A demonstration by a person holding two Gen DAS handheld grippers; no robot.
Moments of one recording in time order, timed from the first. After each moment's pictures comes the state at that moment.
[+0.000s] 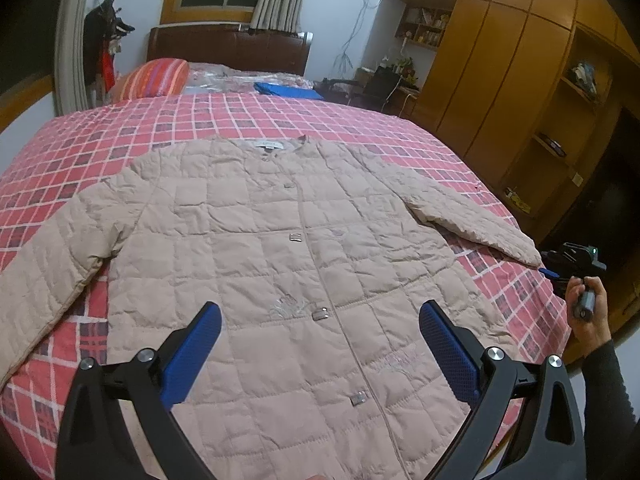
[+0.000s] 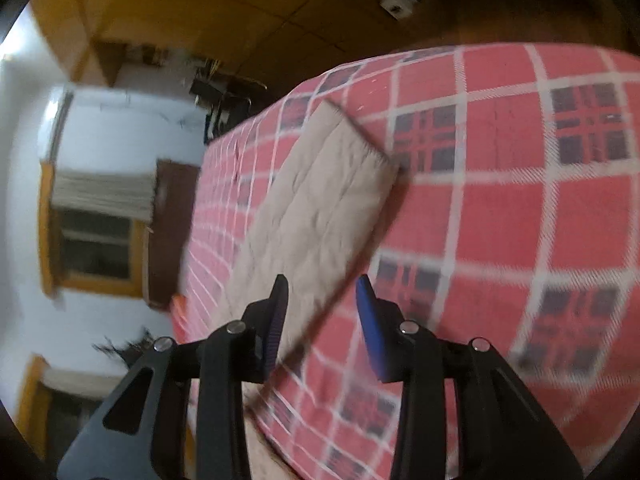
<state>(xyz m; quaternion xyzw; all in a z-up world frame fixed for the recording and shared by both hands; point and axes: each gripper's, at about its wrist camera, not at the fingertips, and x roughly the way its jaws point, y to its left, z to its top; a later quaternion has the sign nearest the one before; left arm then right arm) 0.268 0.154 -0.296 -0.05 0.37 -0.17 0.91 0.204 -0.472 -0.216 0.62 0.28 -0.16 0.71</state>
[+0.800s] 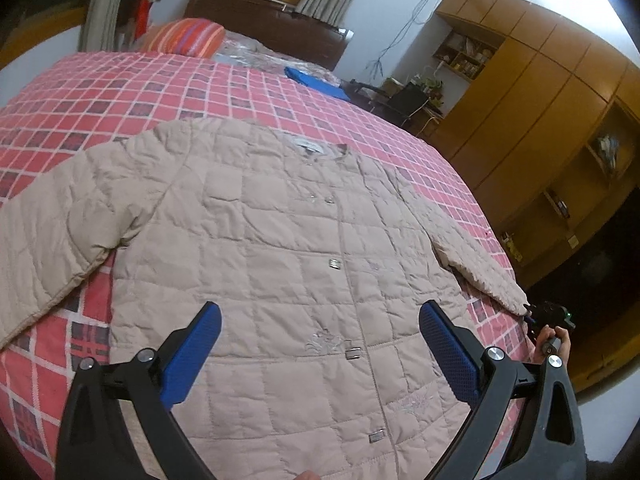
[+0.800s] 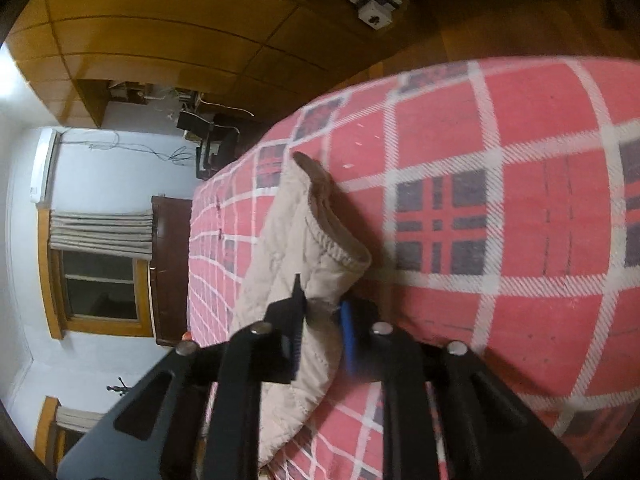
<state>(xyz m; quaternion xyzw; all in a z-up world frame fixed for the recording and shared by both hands) 0.314 0.218 -0.302 -0.15 0.38 -0.16 0.90 0.244 -0.524 -0.237 0.63 0.24 -0.20 0.71</state>
